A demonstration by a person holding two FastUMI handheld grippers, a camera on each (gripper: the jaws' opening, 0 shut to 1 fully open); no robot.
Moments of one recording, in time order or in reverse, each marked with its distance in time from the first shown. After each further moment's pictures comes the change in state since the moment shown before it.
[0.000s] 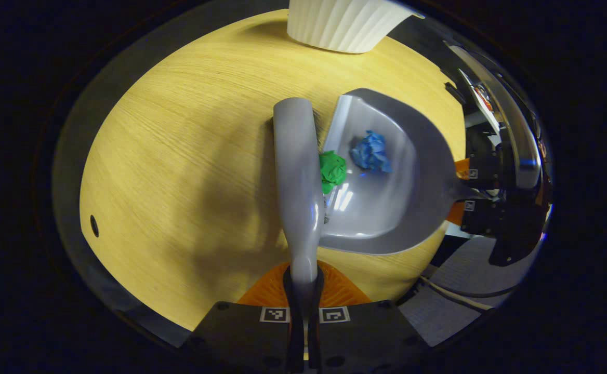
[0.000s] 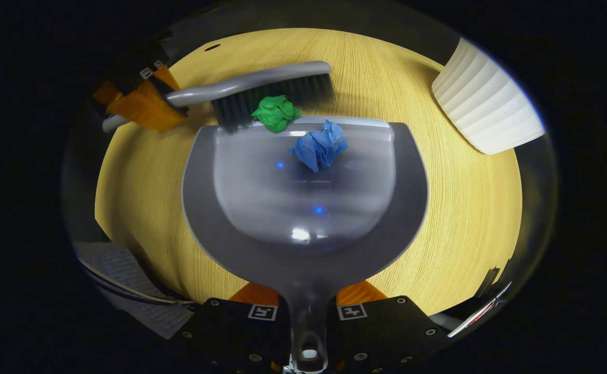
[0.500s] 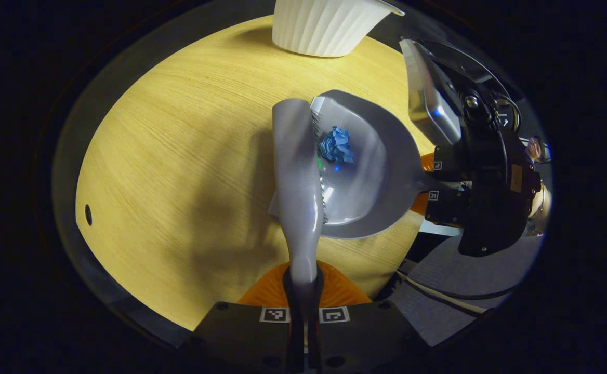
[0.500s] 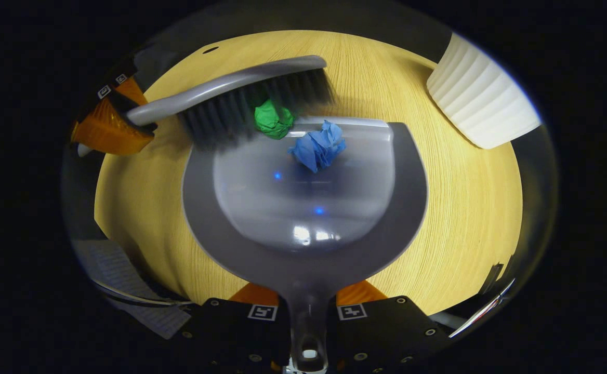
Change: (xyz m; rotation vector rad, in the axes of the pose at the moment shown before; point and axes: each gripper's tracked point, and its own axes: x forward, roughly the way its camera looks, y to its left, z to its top) left arm -0.006 -0.022 -0.010 -0.051 -0.026 -0.029; right arm -0.001 0.002 0.001 0.040 -0.021 0.009
